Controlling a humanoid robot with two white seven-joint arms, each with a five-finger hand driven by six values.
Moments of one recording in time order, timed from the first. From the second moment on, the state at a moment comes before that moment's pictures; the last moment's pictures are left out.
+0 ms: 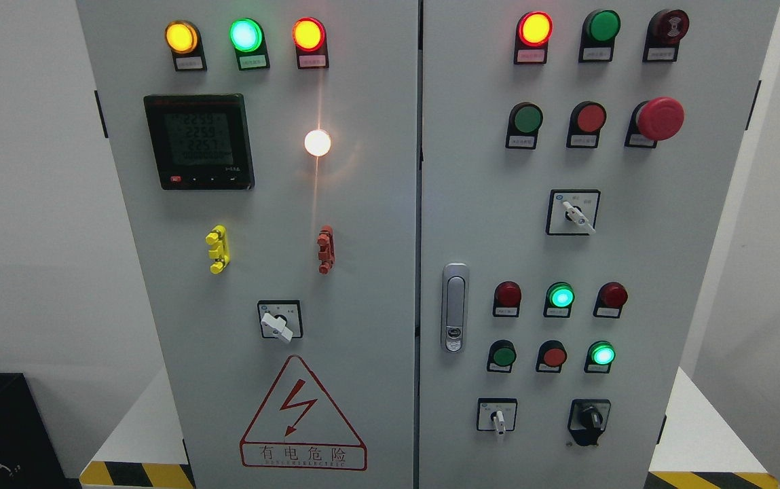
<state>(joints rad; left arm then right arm) 0.00 -0.10 -0.13 0.00 0.06 -0.07 -0.02 0.16 0.11 0.00 -0.37 0.09 -0.03 0.30</state>
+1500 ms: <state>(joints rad) 0.00 -0.10 -0.13 0.00 0.06 -0.07 -0.02 0.18 0.12 -0.11 -1.06 0.51 -0.02 0.07</state>
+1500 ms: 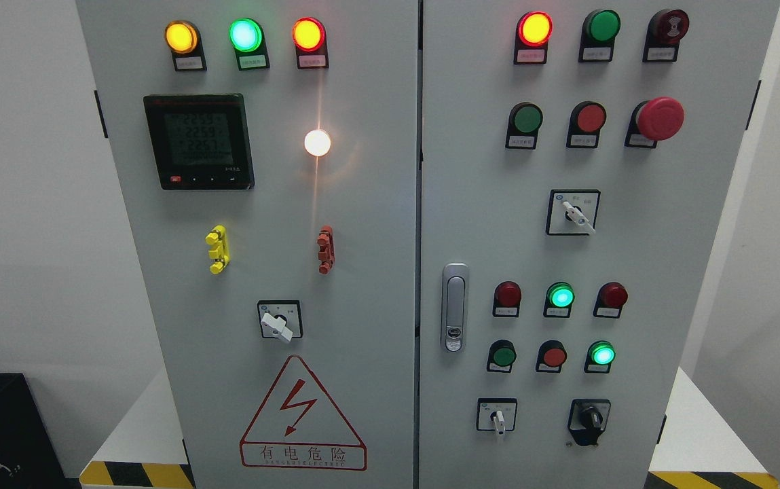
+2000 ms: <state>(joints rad) 0.00 -0.10 -0.13 0.00 0.06 -0.07 -0.02 0.19 0.12 -0.09 -1.28 0.65 -0.02 0.00</state>
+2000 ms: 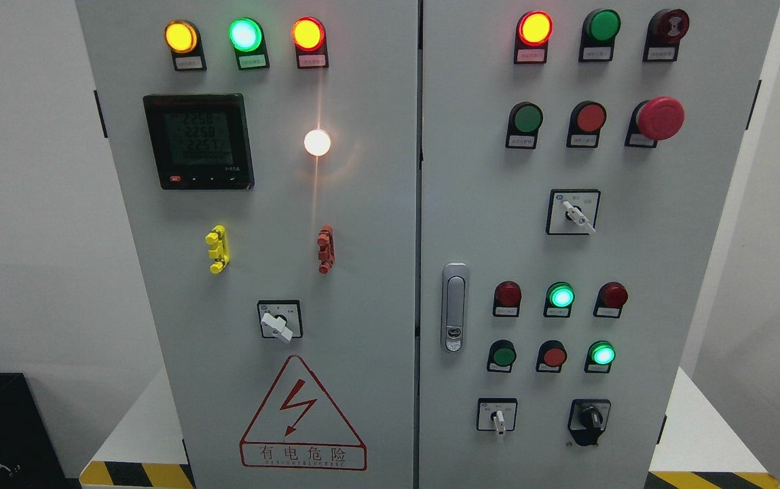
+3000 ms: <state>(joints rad) 0.00 -0.10 -0.13 0.00 0.06 -0.07 -0.02 0.18 0.12 -0.07 -1.66 1.04 0.03 -0.04</state>
